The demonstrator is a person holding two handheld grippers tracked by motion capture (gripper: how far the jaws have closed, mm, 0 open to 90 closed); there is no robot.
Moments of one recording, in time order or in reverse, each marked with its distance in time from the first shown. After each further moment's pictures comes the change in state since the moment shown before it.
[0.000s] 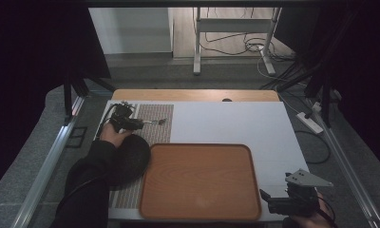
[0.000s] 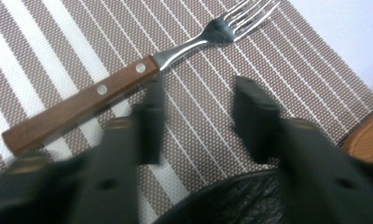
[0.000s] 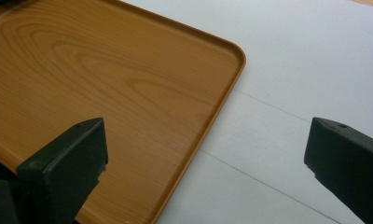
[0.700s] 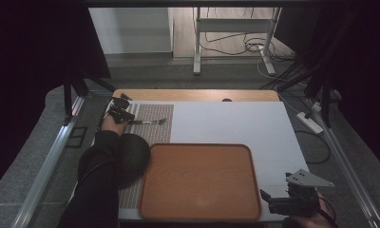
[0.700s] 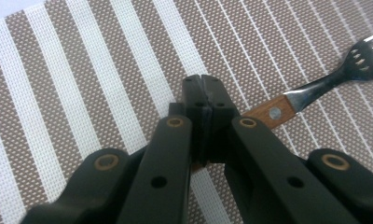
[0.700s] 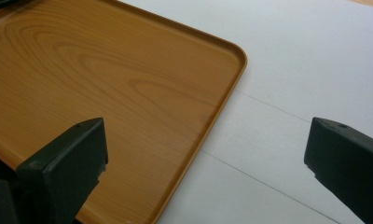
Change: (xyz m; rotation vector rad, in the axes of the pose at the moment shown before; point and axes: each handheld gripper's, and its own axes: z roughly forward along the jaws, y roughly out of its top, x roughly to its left) left arm 0.046 0.013 0.025 0.080 0.119 -0.152; right arm -0.001 -0.001 -0.001 -0.005 0.009 0.004
